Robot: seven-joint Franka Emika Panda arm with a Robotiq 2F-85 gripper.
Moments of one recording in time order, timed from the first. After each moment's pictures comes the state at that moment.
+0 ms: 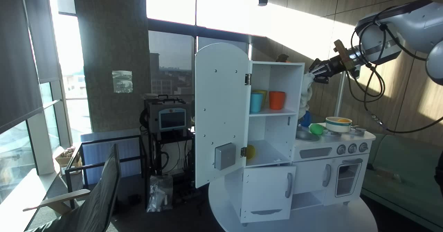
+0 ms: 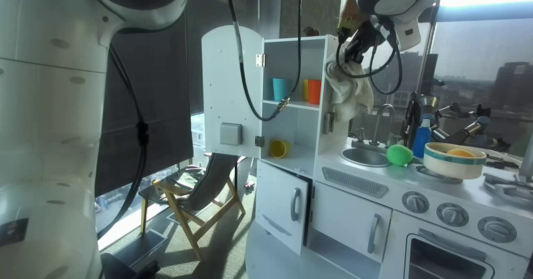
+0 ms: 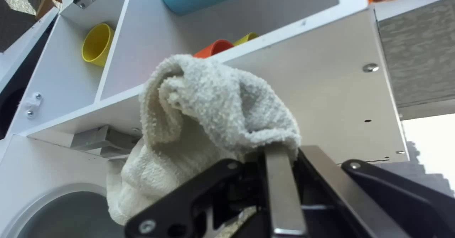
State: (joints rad) arm -0.39 0.16 -0.27 -1.45 1.11 1.78 0.46
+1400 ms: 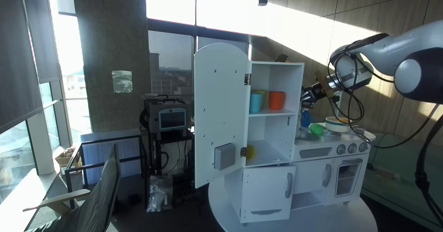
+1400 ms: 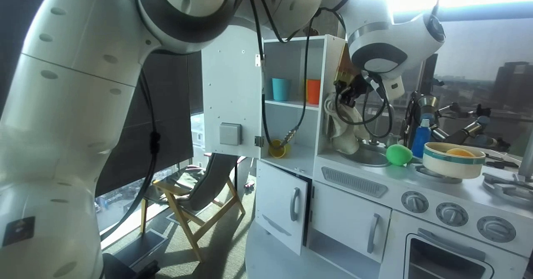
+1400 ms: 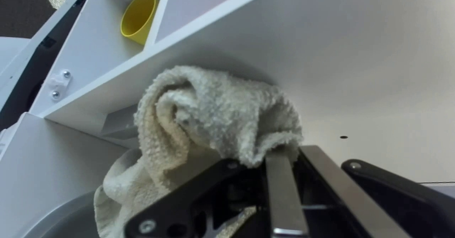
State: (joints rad) arm -0.34 0.34 -0.26 -1.47 1.10 1.84 0.34
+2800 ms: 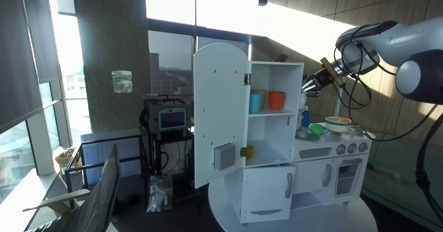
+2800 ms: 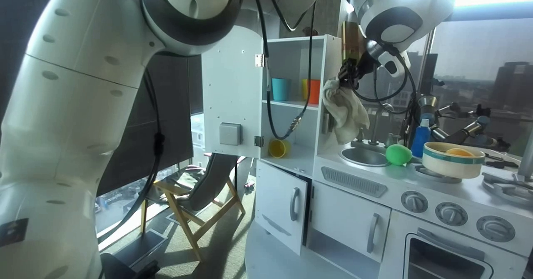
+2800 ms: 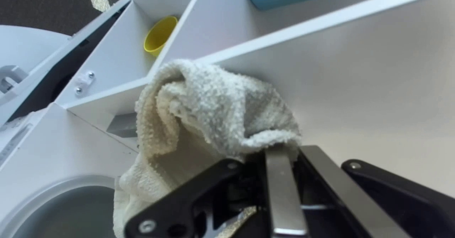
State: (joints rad) arm -0.39 0.35 -0.25 -1.29 1.01 1.63 0.32
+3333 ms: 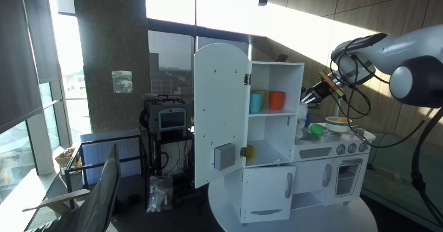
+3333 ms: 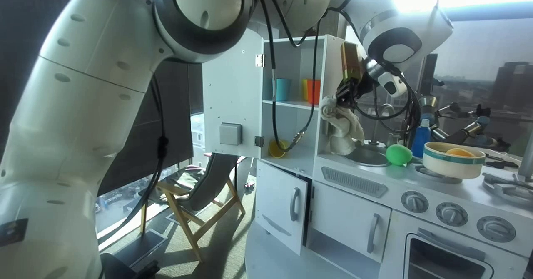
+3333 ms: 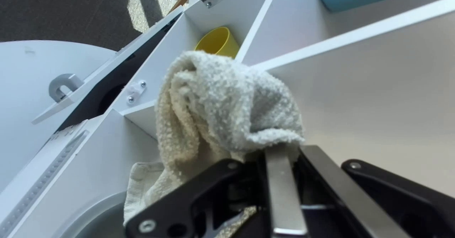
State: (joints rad) arm -0.40 0.40 -0.24 -1.32 0.94 1.58 0.28
